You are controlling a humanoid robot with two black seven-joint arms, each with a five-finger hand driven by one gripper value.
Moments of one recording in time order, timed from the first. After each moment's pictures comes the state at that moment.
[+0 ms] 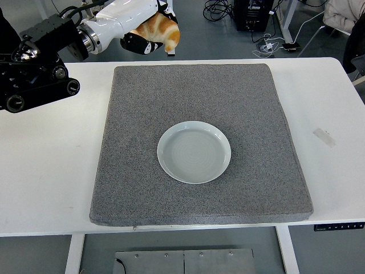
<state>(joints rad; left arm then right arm) -1.56 0.43 0.29 -1.13 1.05 0.47 -0.15 -0.09 0.00 0.01 0.14 -0.10 -0.05 0.23</state>
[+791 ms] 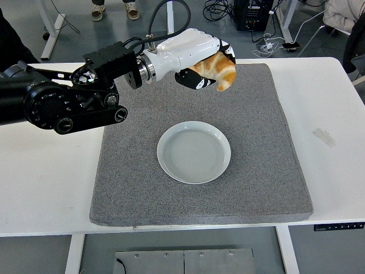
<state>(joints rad) -1.54 0.25 0.29 -1.17 1.10 0.47 -0.16 -0.09 0.00 0.01 0.14 -0.10 -0.05 0.23</state>
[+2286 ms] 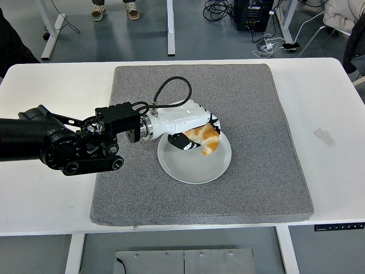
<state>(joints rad) -1.38 0.16 0.47 -1.11 1.14 0.48 -0.20 -0.09 0.00 0.01 0.14 -0.10 -0.05 0.23</state>
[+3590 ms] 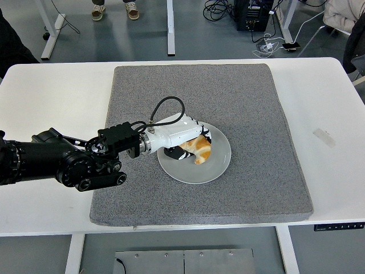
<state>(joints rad) -1.25 0.08 0.52 -0.95 1.14 0.58 -0.23 -0.09 0.00 0.01 0.14 -0.10 -0.05 0.23</state>
